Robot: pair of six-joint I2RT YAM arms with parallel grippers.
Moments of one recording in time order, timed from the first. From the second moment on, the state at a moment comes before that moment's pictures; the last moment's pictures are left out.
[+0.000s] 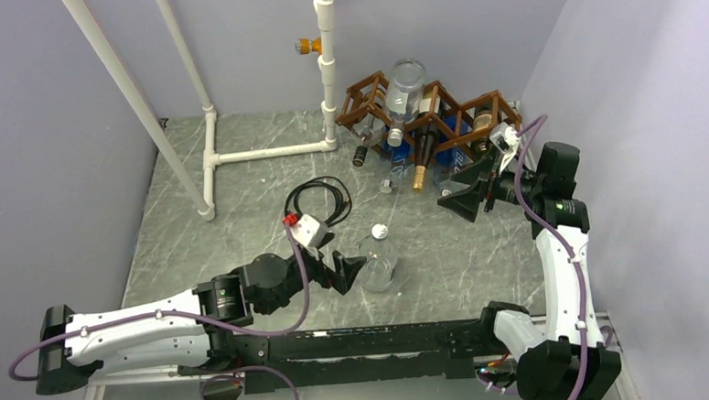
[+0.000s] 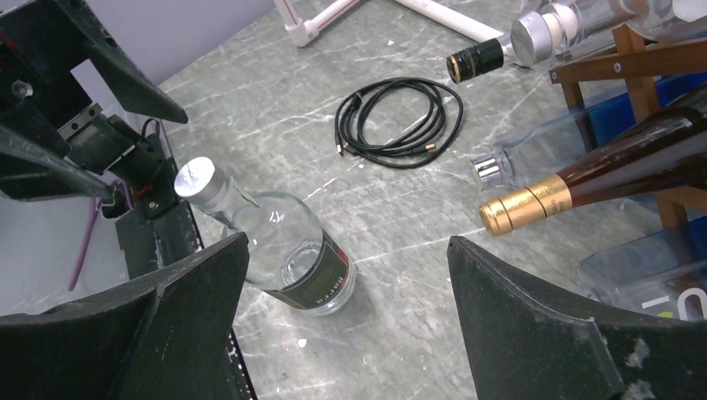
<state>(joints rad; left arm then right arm) -1.32 0.82 0.62 0.07 -0.47 -0.29 -0.24 0.96 0.96 -0.54 -1.27 -0.24</state>
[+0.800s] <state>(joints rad) -1.27 1.33 1.38 -0.56 -0.48 -0.59 -0.24 0.95 0.93 -0.42 -1.26 -0.15</state>
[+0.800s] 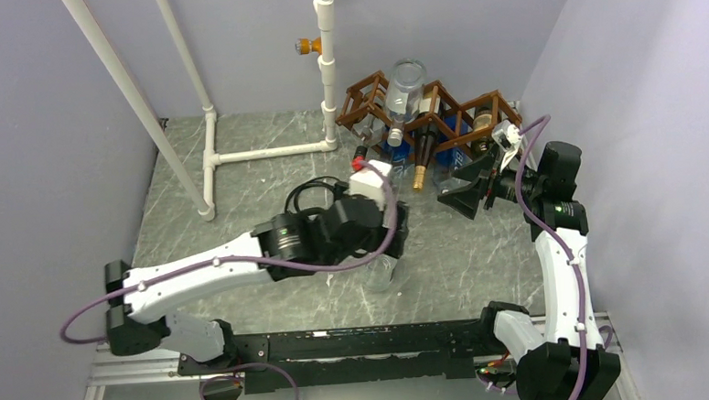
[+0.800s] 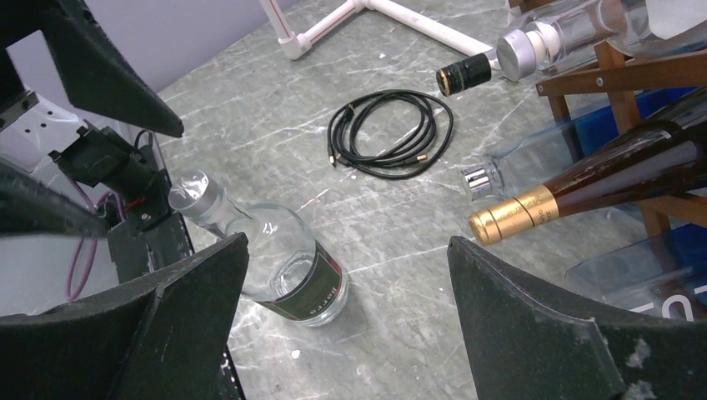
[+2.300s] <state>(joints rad) -1.30 1.71 1.60 -0.88 -0.68 -0.70 -0.24 0.95 0.92 -0.42 -1.23 -0.15</state>
